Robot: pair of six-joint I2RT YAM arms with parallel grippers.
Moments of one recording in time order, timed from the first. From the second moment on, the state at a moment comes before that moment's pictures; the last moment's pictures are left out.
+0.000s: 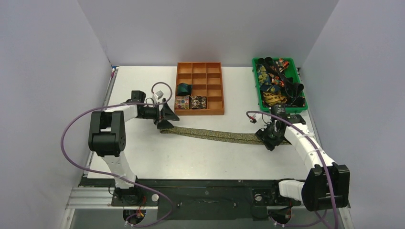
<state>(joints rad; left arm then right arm) -0.01 1.85 1.10 -0.38 1.10 -0.31 0.10 1.22 0.88 -0.98 -0.09 -0.65</state>
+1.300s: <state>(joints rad) 0.04 1.89 1.01 -0.55 1.09 -0.12 0.14 1.48 0.76 -0.44 0.22 -0.78</state>
